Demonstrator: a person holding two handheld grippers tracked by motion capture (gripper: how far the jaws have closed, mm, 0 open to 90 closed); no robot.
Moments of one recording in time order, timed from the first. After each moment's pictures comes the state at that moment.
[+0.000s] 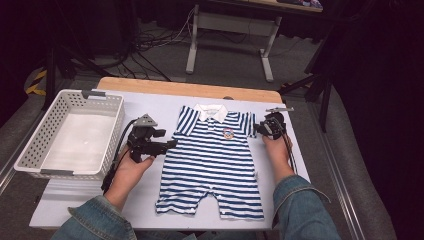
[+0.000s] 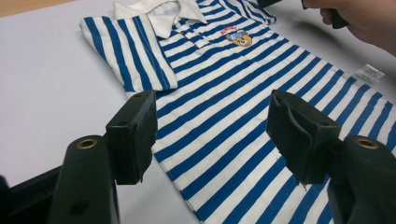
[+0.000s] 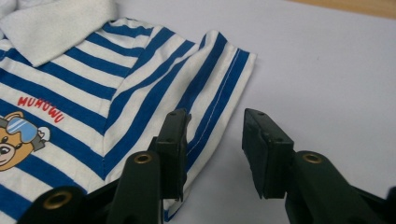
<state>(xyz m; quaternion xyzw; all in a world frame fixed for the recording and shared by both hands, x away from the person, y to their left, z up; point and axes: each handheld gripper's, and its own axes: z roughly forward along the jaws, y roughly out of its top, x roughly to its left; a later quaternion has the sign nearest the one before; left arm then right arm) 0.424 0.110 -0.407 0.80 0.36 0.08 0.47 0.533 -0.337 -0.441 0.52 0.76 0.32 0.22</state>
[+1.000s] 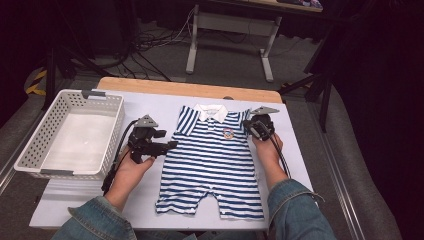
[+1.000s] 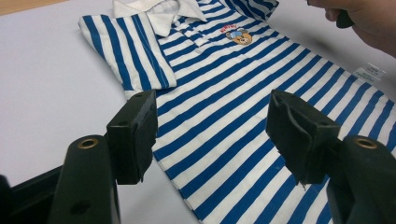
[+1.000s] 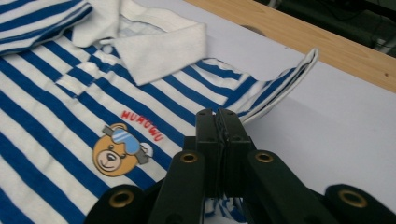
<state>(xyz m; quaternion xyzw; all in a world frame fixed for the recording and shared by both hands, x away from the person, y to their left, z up) 0.422 0.109 -0.407 0.80 0.36 0.08 0.47 0.510 -0.281 -0.423 0.42 0.80 0.34 0.27</state>
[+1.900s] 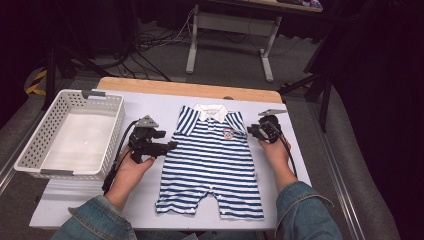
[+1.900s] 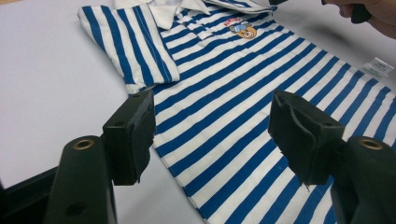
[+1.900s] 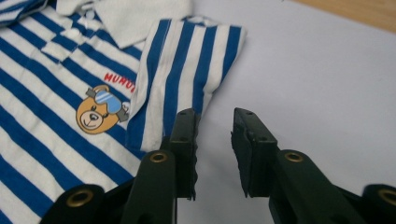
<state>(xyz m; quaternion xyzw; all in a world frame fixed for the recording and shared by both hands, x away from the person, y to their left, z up) 0.427 0.108 -0.414 0.80 0.37 0.08 0.46 0.511 -0.312 -0.431 0.45 0.80 0.33 0.21</state>
